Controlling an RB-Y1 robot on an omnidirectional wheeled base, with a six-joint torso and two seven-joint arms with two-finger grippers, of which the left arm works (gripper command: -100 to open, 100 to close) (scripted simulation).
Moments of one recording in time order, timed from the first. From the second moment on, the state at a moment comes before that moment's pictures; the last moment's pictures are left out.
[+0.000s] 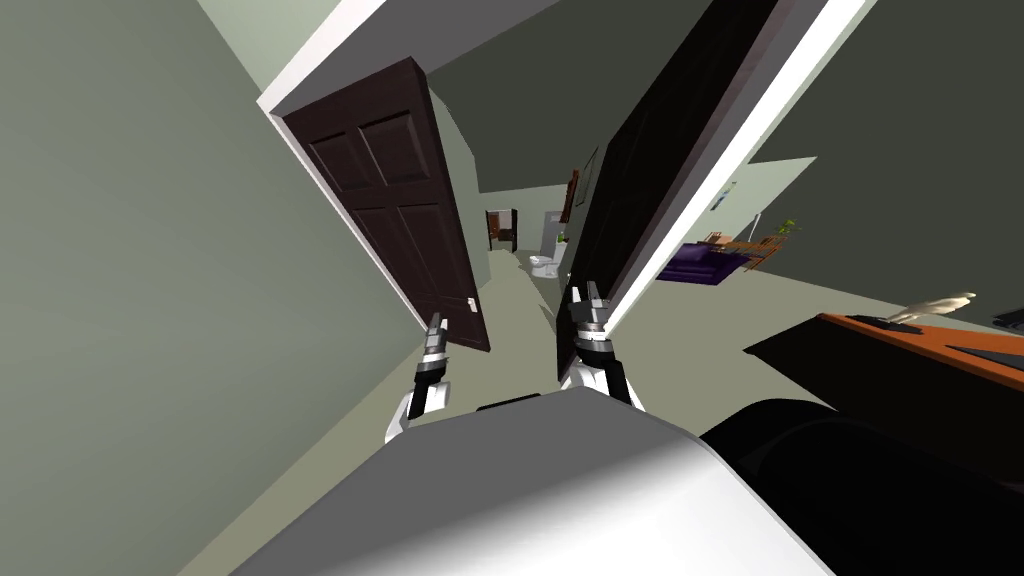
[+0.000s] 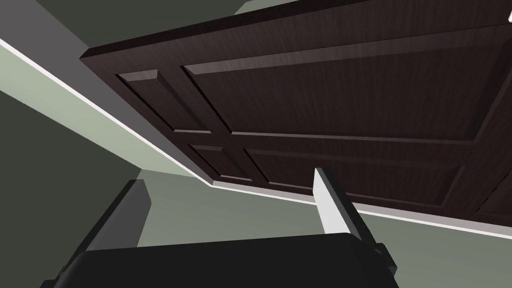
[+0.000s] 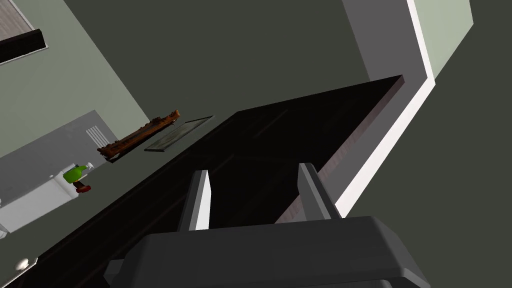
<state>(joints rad) 0.19 0.07 0.02 -1.61 -0.07 -0.65 -0.02</state>
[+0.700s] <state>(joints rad) 0.13 0.08 0.02 -1.45 -0.06 -0.67 -0.02</state>
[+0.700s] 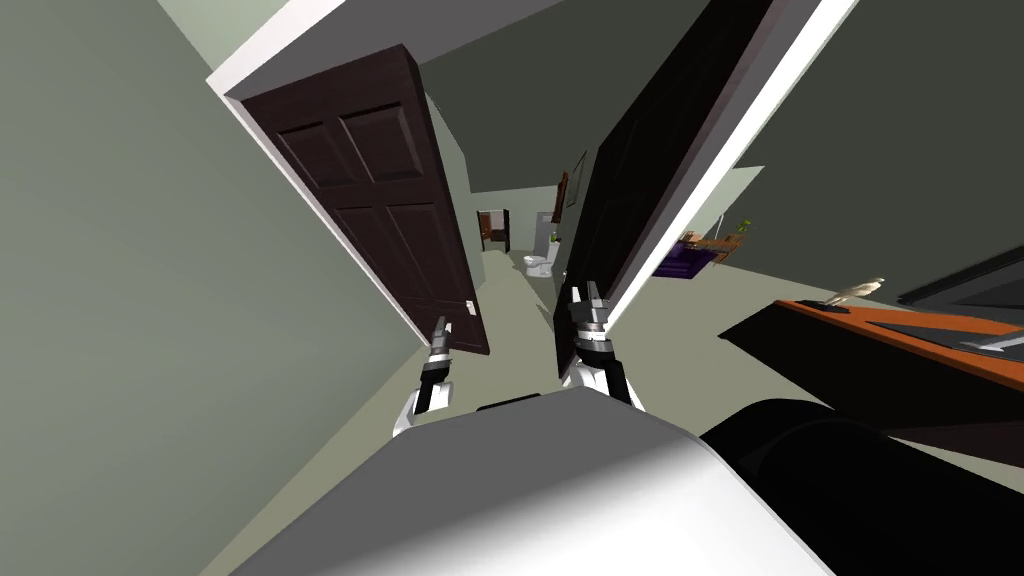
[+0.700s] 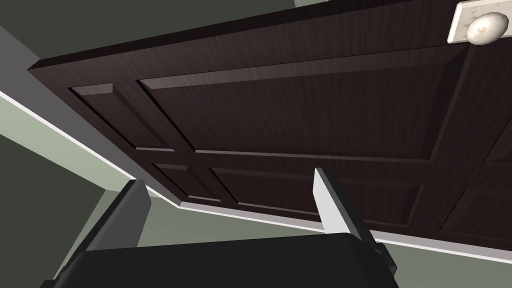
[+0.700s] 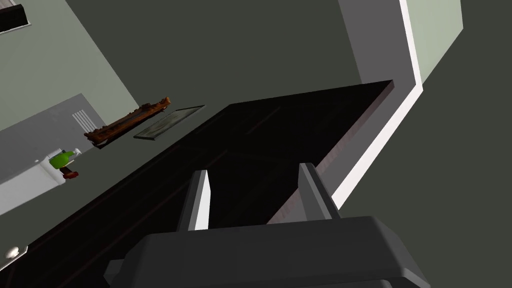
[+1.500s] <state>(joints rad) 0.06 0.07 0.03 -1.25 -0.05 -0.70 -0.02</state>
